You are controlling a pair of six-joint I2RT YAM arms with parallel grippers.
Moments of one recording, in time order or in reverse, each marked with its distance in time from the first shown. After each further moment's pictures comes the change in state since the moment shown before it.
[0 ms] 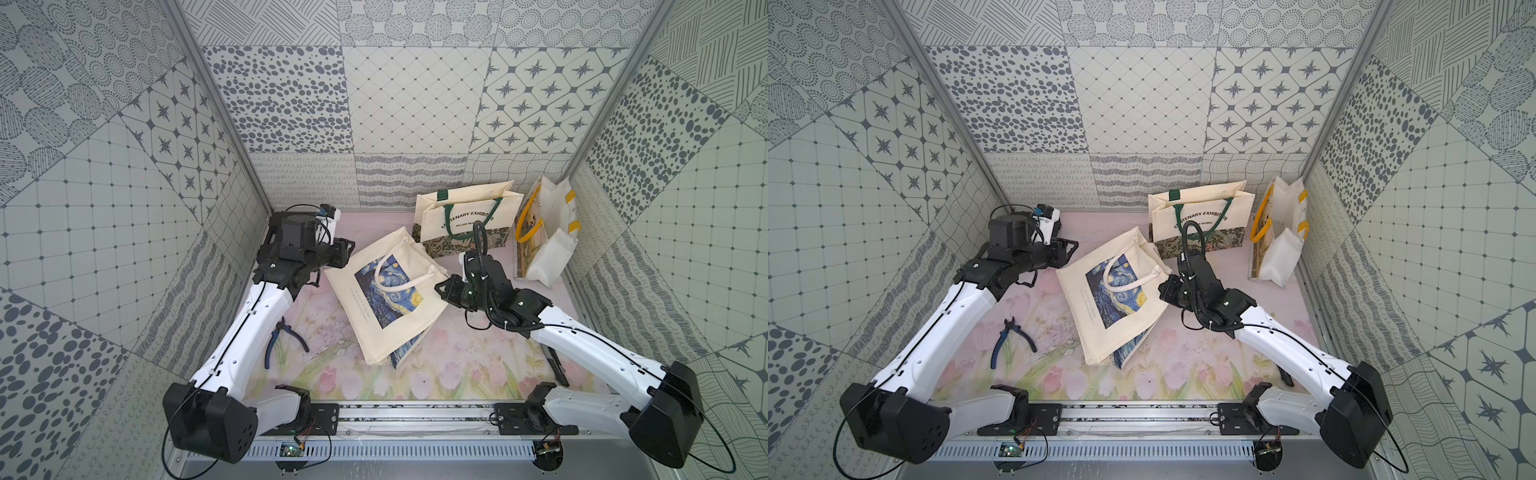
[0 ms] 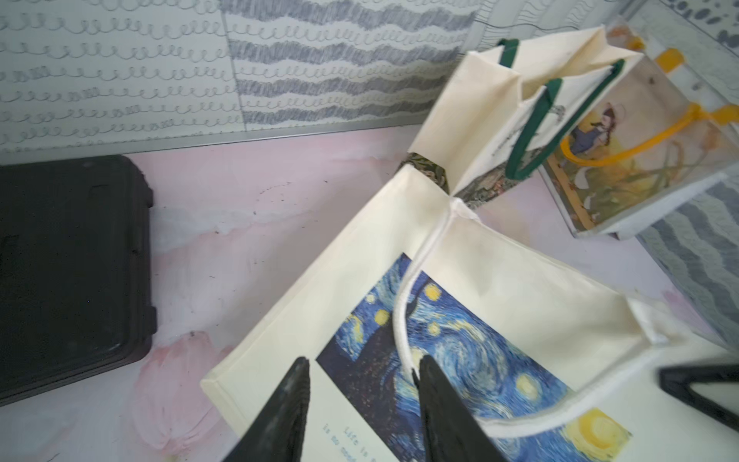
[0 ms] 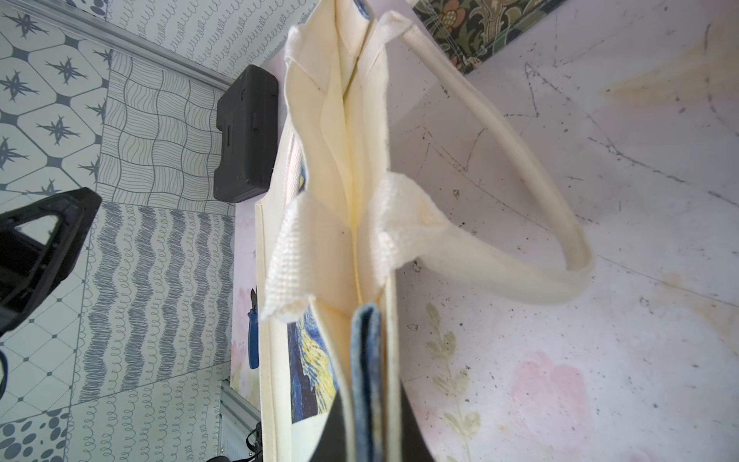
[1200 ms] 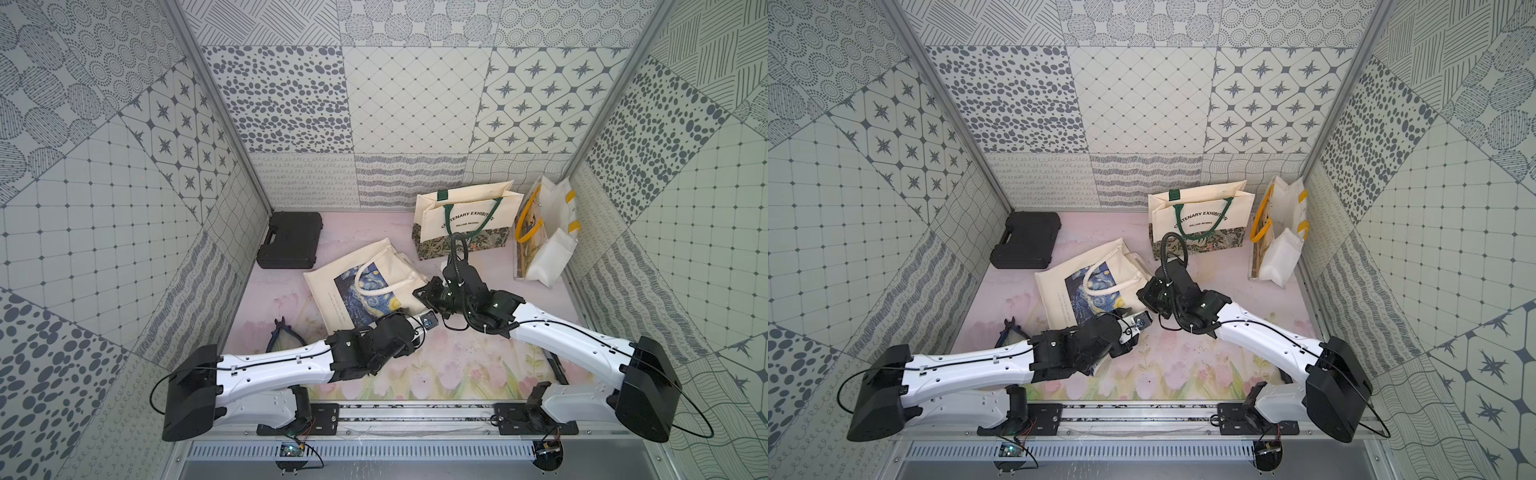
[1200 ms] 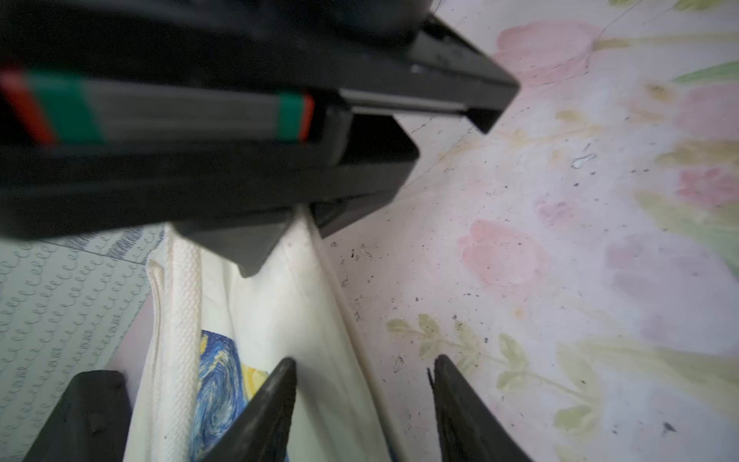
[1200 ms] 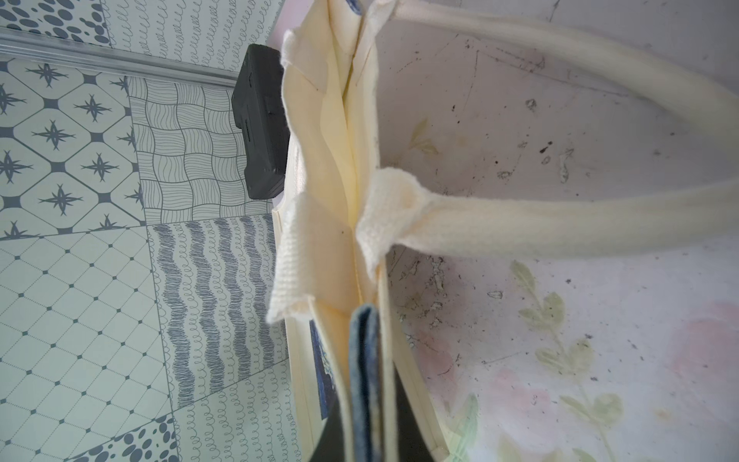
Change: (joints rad) left arm -0.956 -0.004 -0.422 0.352 -0.826 0.379; right arm 0.120 0.121 0.018 0.151 -0.029 0.330
